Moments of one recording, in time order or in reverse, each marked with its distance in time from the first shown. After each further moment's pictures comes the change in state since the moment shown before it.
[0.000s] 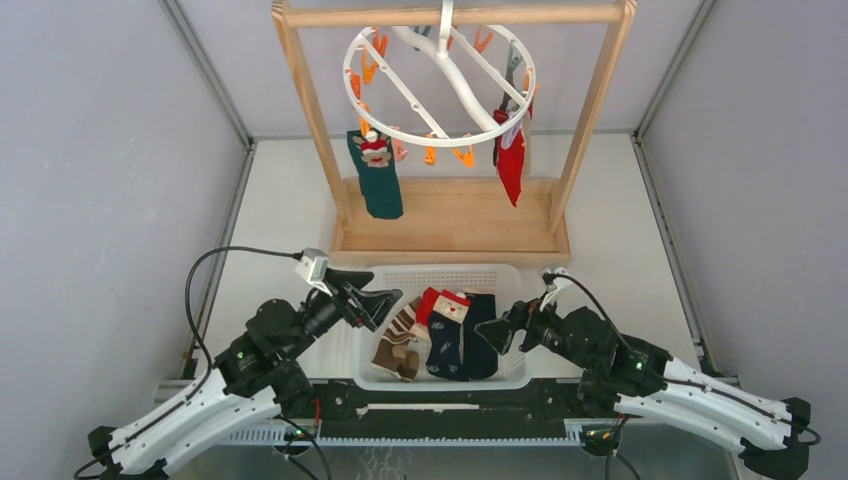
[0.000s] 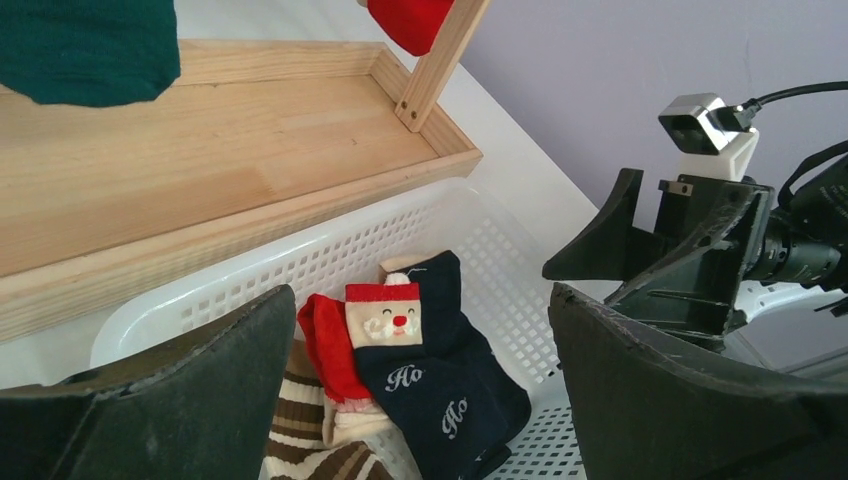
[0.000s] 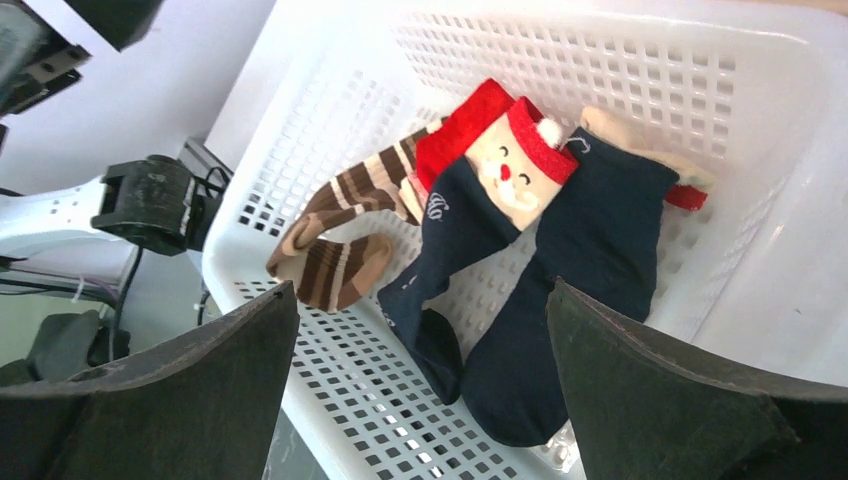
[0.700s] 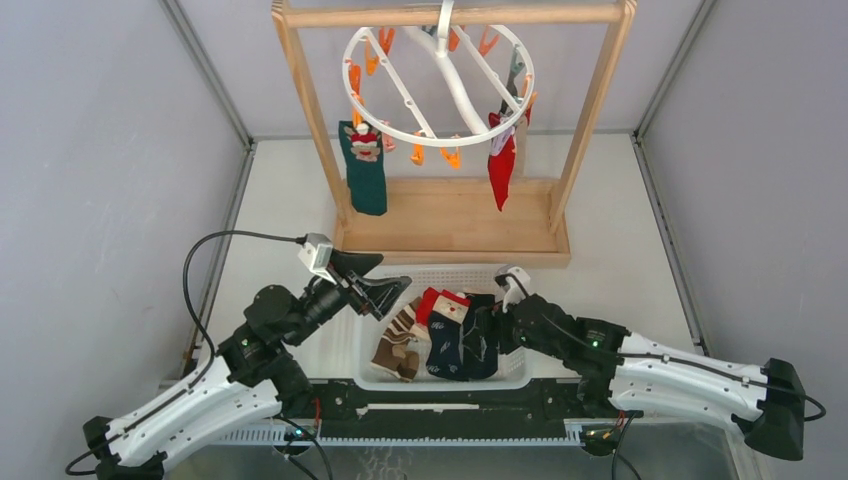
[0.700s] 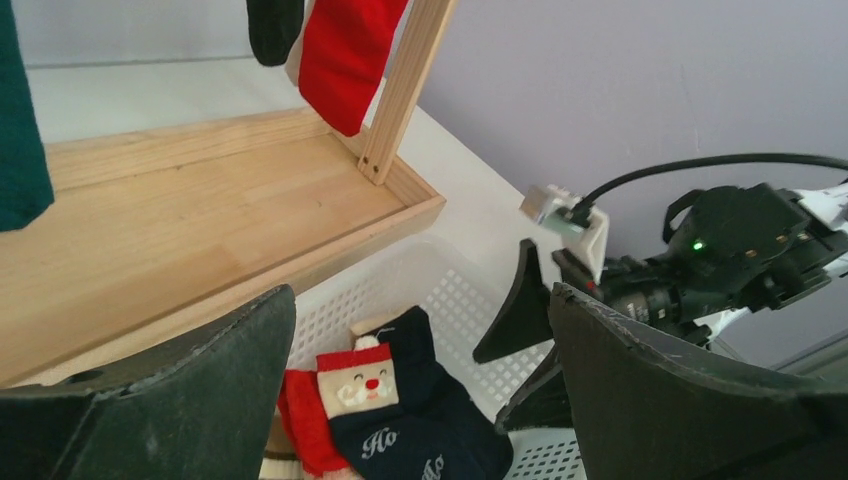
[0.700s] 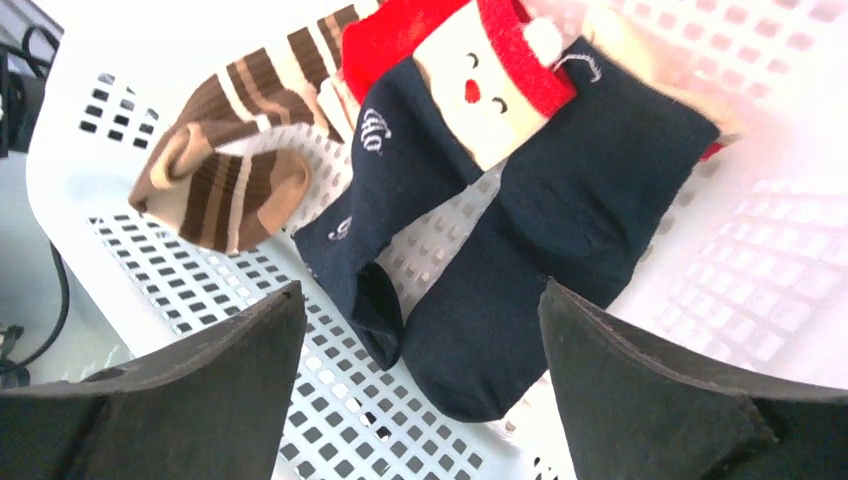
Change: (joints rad) left arm 0.021 0.148 0.112 0.134 0.093 0.072; right arm 0.003 0.402 0.084 0.026 -0.102 -0.108
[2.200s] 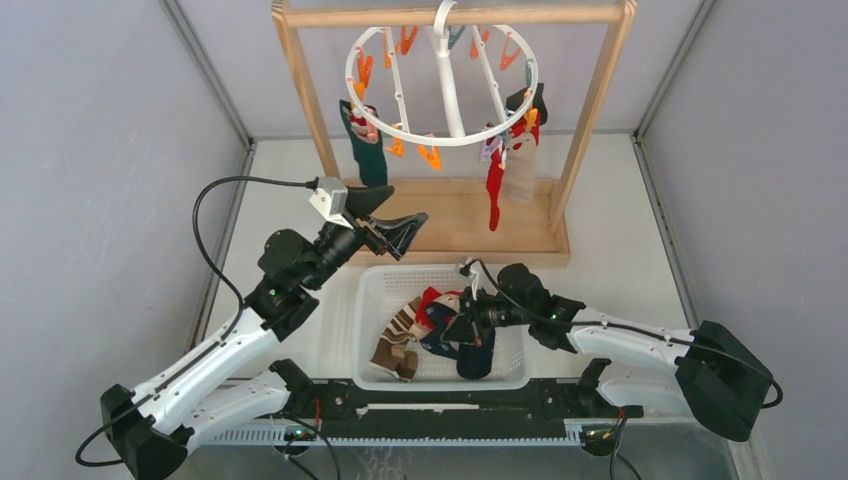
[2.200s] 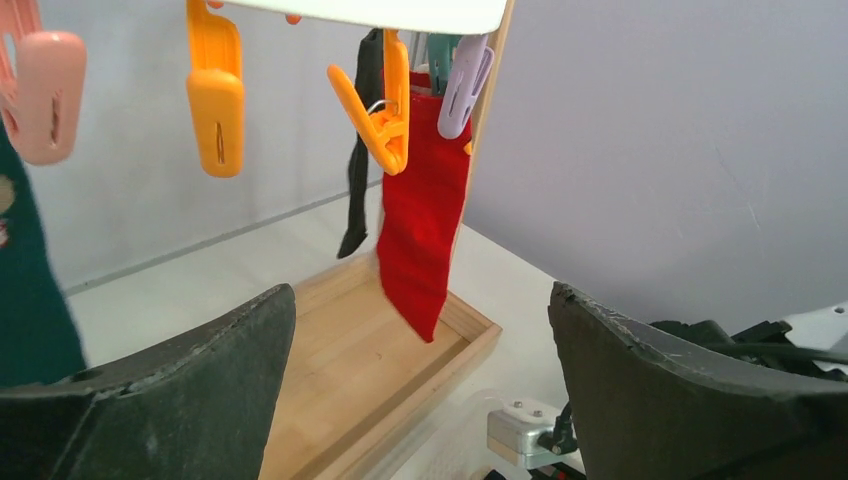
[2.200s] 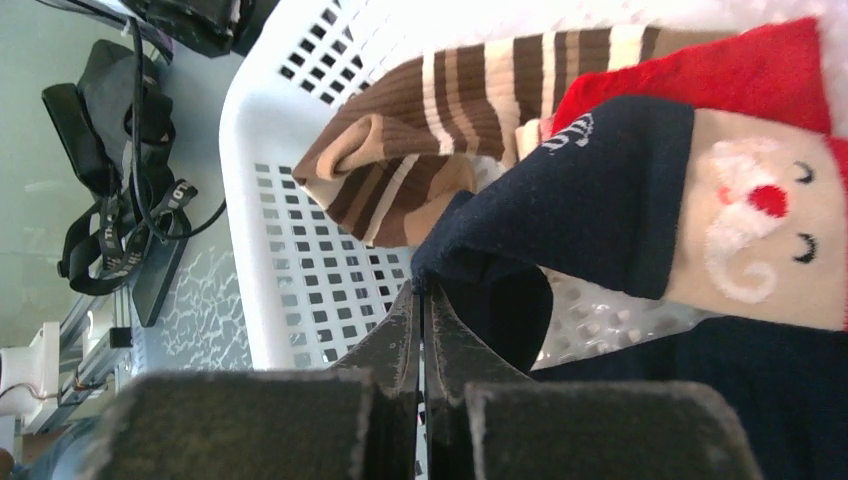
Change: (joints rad) left arm 0.199 0.388 0.238 0.335 0.183 0.174; right arm -0.266 0.384 -0.006 0.548 -0.719 -0.154
